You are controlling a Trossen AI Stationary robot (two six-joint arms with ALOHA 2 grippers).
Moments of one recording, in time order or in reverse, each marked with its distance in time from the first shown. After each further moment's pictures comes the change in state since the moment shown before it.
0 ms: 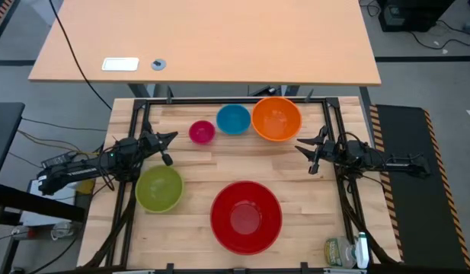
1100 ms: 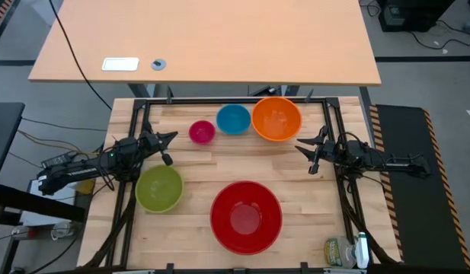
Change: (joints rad) left arm 0.000 0.000 0.000 0.017 -0.001 0.000; right arm 0.000 0.000 0.000 0.000 0.000 0.000
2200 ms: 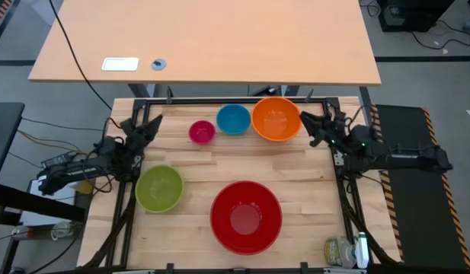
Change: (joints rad) left arm 0.000 0.003 0.028 0.501 -0.073 -1.012; right arm -0.079 0.458 0.327 0.283 0.232 0.630
